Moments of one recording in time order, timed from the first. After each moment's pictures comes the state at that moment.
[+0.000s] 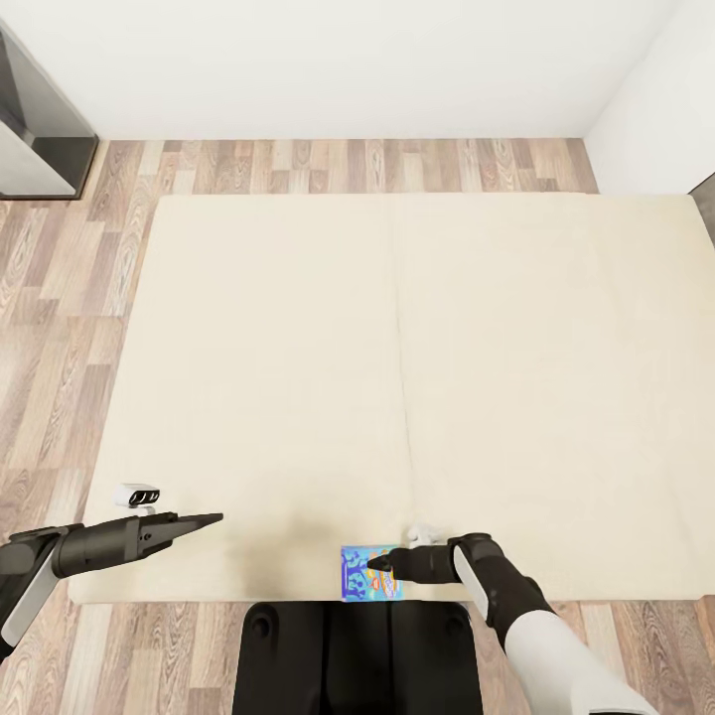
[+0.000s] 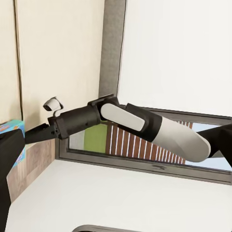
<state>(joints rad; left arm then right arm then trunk) -0.44 0.46 0.06 -1.13 0.44 0.79 -1.57 -0.67 0.09 -0.04 -0.56 0.00 0.68 0.57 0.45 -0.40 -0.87</state>
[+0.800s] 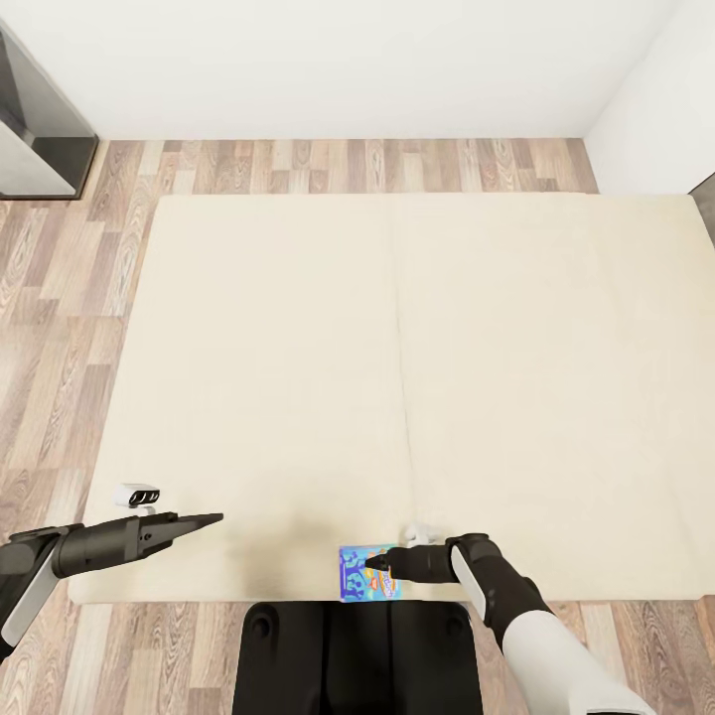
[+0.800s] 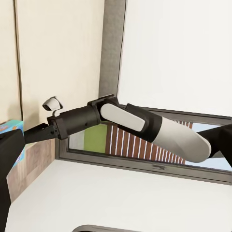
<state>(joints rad) -0.44 0.45 0.06 -1.13 0.44 0.79 -1.57 -0.67 0.10 -0.05 -0.56 0.00 0.67 0.57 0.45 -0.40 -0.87</state>
